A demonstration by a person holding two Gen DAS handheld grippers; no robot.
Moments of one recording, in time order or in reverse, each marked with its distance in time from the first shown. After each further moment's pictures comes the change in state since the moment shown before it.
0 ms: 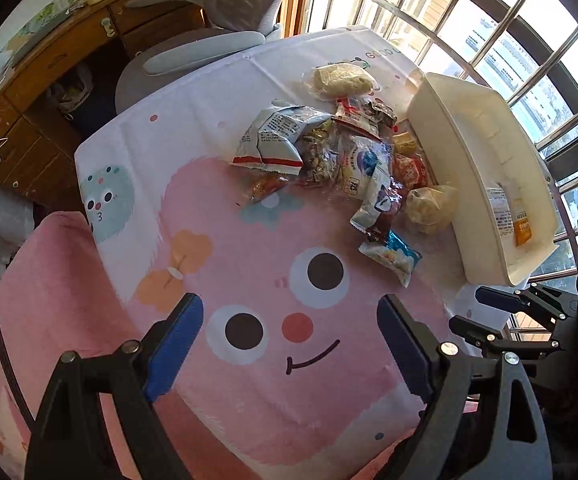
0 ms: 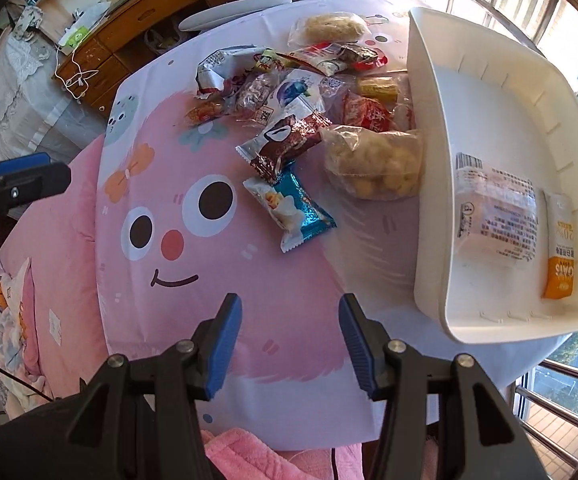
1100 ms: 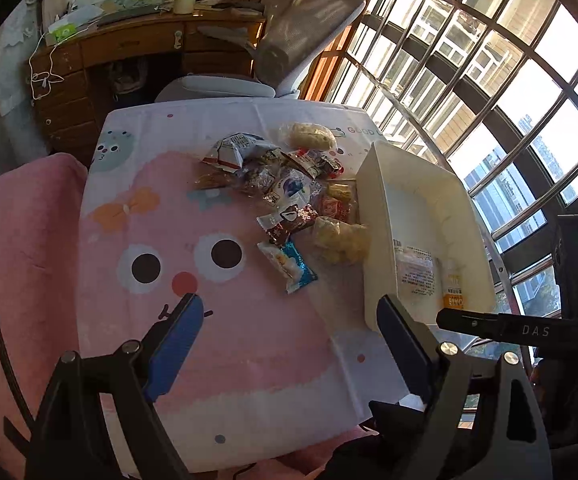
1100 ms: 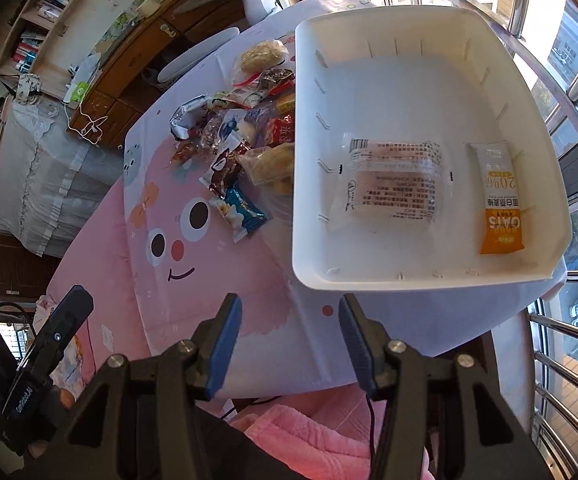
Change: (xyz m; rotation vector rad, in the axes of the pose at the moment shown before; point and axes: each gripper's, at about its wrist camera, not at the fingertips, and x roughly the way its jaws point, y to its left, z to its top) left arm -0.058 -0.115 -0.103 -0.346 -0.335 -0.046; right arm -0.079 -0.113 -0.022 0.177 0.005 0.181
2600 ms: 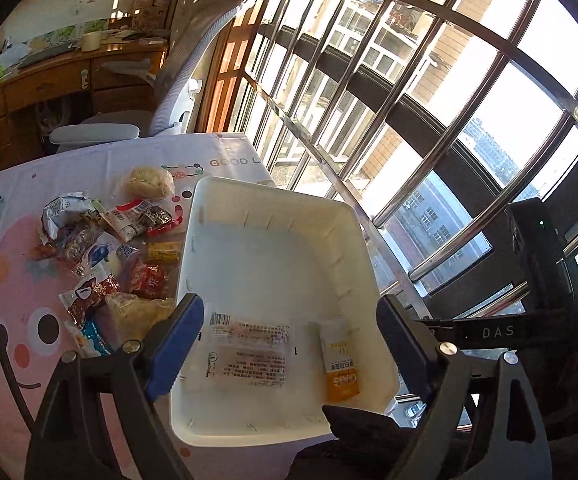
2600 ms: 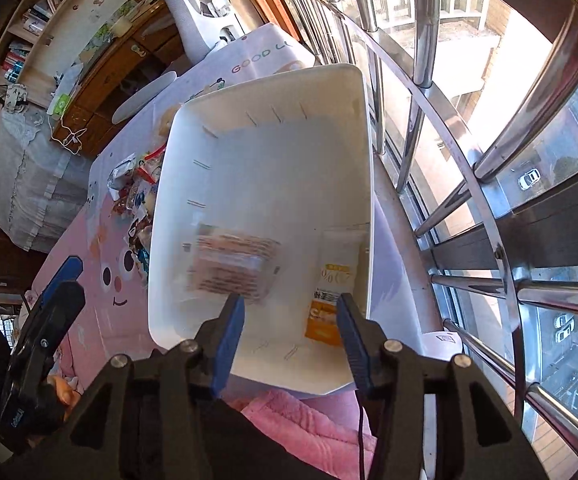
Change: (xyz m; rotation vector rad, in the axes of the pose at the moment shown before) left arm 0.086 -0.220 0.055 0.084 -0.106 -0.169; right arm -0.065 -0.162 0.104 -0.046 0.010 -0.057
